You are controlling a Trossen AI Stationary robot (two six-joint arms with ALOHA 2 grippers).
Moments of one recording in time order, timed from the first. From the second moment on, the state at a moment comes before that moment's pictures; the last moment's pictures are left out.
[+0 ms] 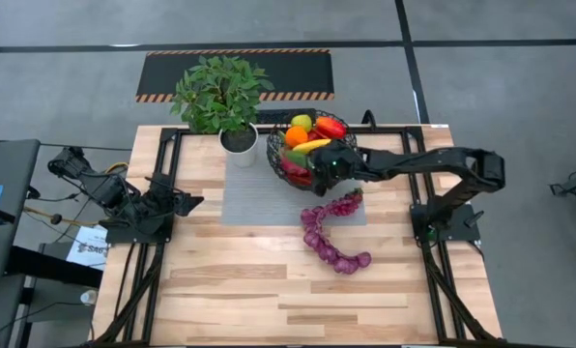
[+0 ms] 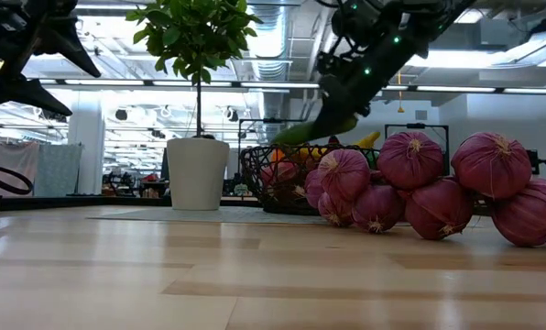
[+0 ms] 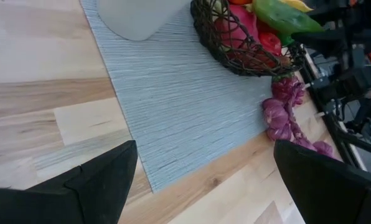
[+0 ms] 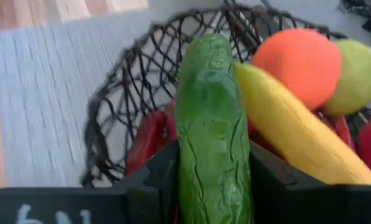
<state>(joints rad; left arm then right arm) -0.58 0.46 0.58 -1.12 -0.81 -1.69 -0.26 1.53 0.97 -0.13 0.25 0.02</state>
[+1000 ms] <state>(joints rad) -0.58 0.46 0.58 -1.13 -0.82 -1.69 0.03 1.31 1.29 -0.85 0.24 0.47</state>
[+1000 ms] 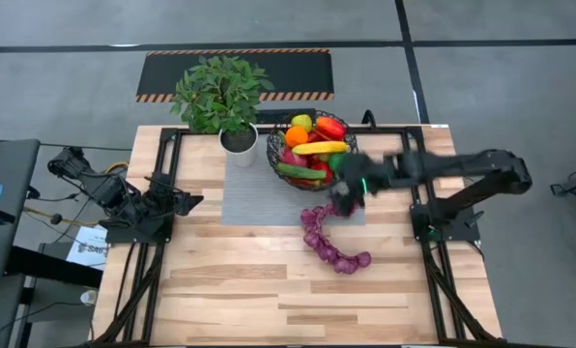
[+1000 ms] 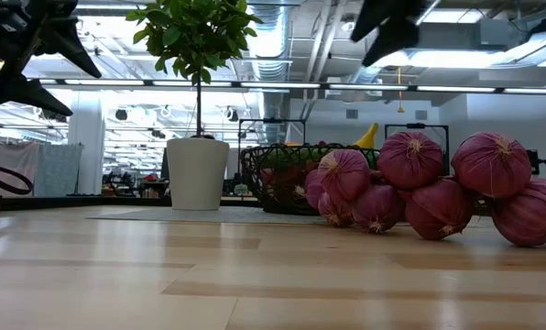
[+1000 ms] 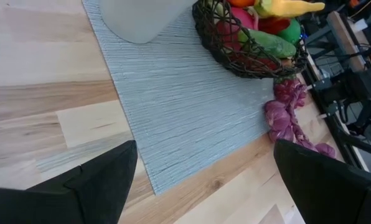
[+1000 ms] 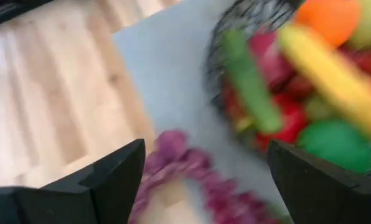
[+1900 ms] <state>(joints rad) -0.58 0.46 0.58 -1.14 -0.84 -1.72 0.35 1.46 0.92 -0.43 0.48 0.84</state>
